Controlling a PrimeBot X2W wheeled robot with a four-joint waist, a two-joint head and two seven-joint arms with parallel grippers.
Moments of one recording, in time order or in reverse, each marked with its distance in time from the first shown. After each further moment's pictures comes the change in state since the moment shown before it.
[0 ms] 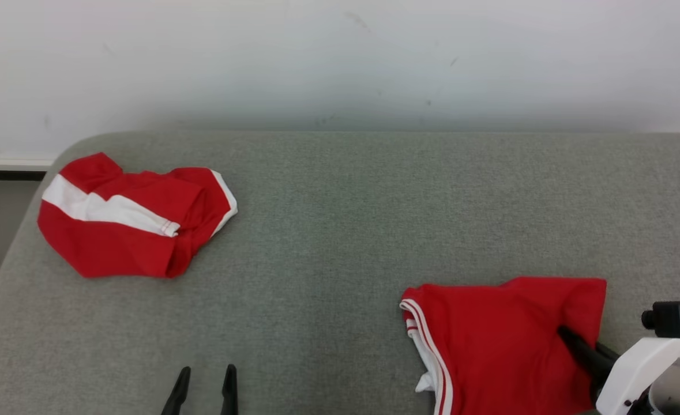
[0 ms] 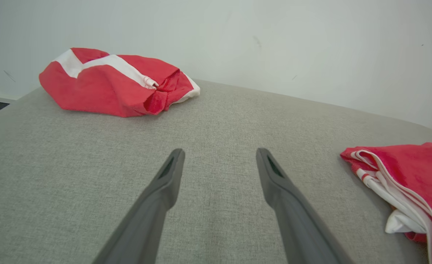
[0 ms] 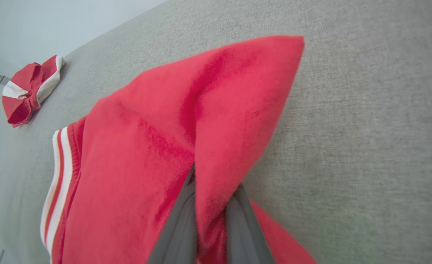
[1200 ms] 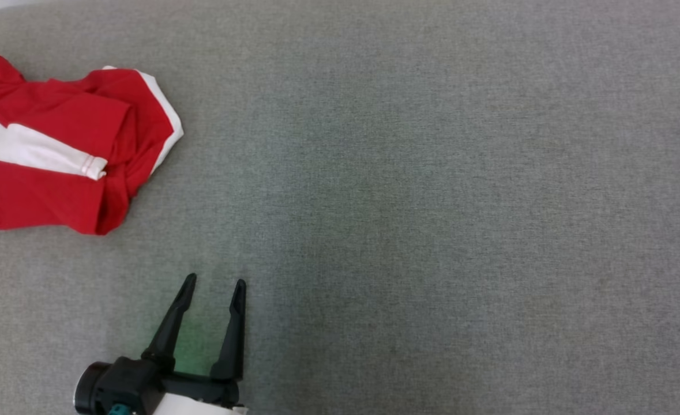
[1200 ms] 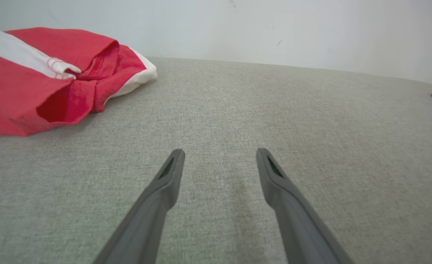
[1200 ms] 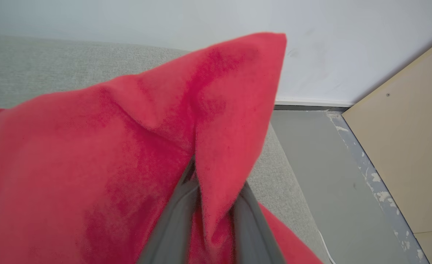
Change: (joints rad) left arm -0.196 0.000 0.044 -0.055 0.116 -0.105 -0.001; right arm -0.587 -0.317 -0.139 0.600 -0.418 0.000 -0.240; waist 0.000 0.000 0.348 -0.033
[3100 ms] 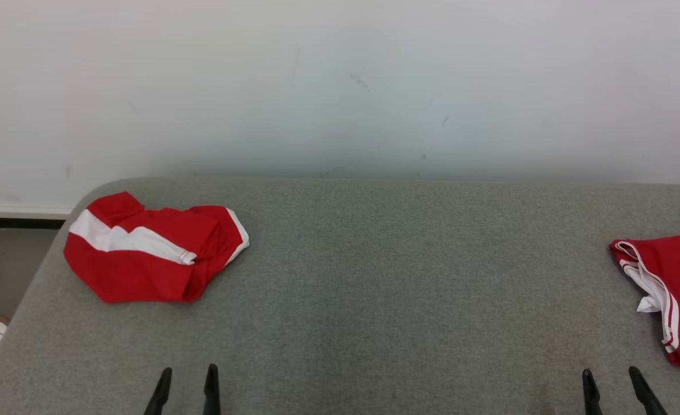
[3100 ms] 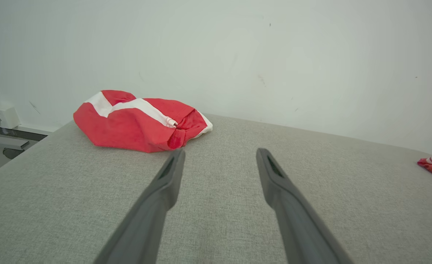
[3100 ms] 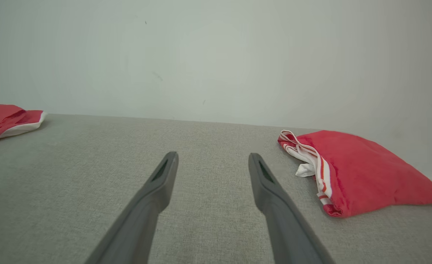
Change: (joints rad) left arm 0.181 0.000 0.018 0.088 -0.103 0.088 0.000; right arm 1.032 0.707 -0.421 -0.892 -0.567 0.000 -0.255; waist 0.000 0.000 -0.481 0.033
